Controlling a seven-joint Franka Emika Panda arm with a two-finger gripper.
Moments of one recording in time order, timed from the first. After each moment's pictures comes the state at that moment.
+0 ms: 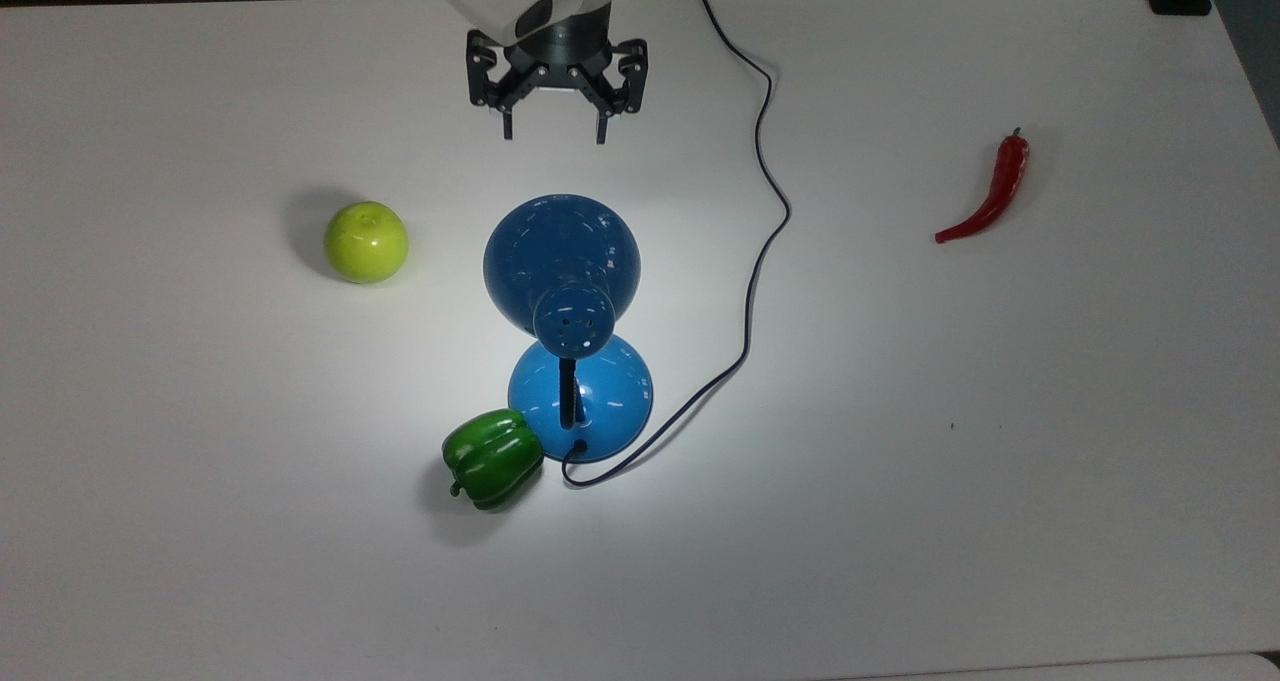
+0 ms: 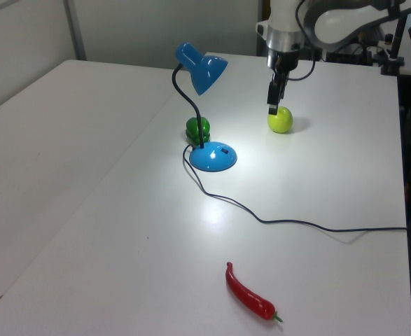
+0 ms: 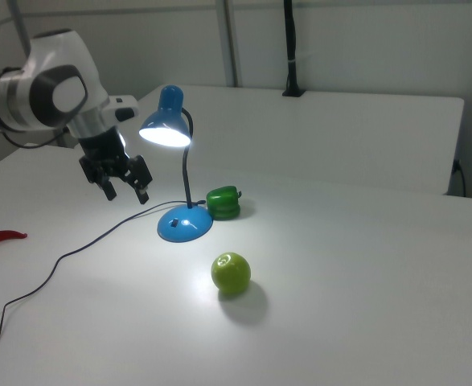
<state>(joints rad) 0.15 0.07 0.00 -1.85 -0.12 1.99 0.10</state>
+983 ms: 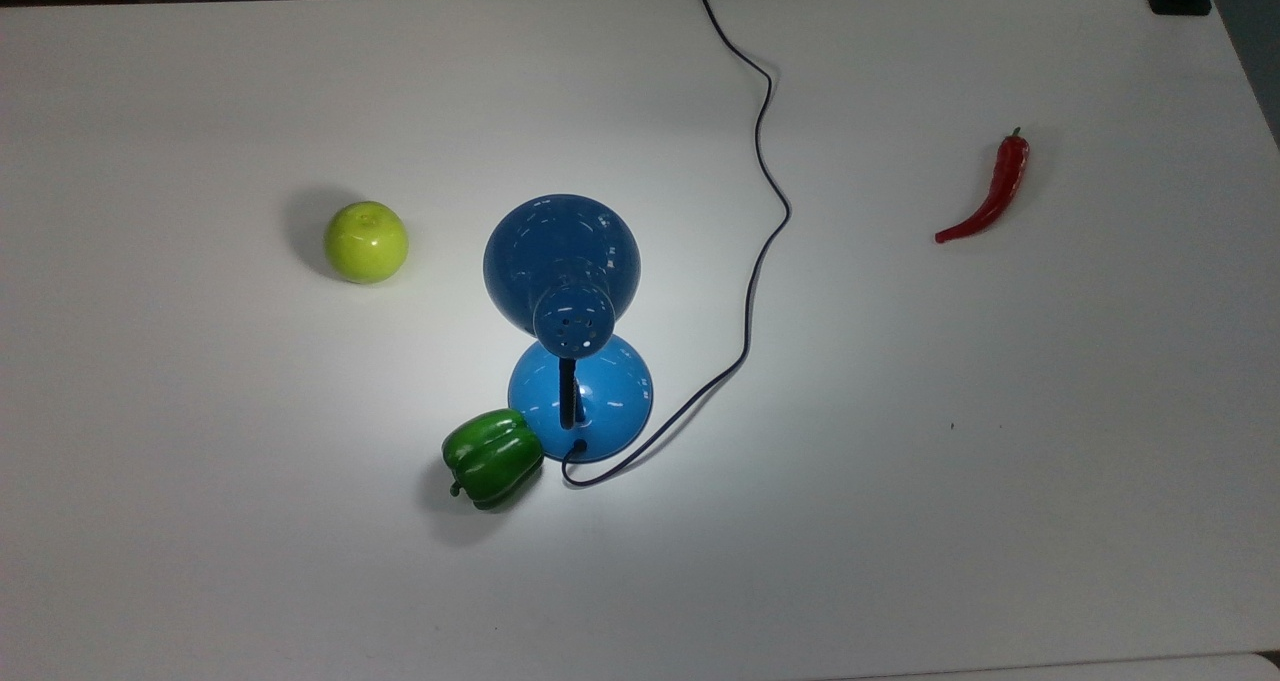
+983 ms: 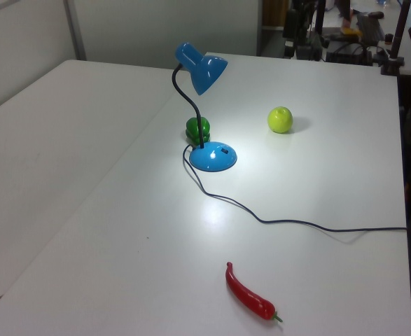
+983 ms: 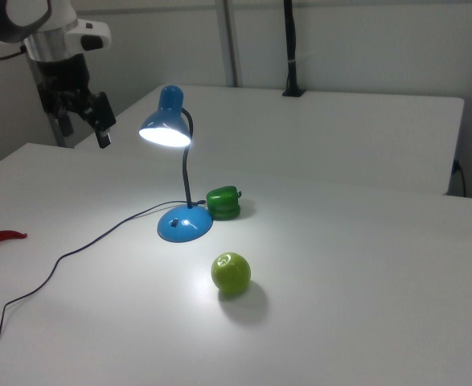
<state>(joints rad) 0.13 -0.01 -0.01 -1.56 0.06 1.62 0.14</state>
